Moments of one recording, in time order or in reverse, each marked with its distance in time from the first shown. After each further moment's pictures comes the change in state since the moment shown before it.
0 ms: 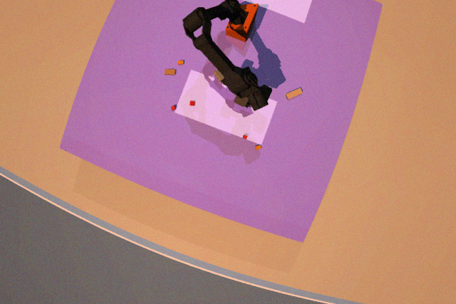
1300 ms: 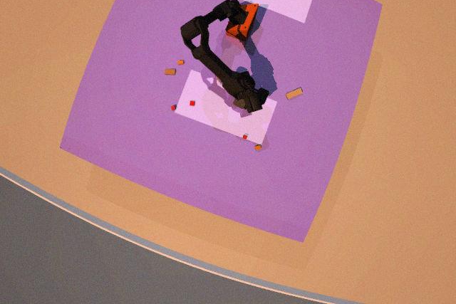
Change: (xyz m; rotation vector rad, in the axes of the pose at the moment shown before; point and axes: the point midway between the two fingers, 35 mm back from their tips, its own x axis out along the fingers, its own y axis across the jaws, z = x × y) arm 0.064 -0.003 0.003 0.001 -0.004 -0.003
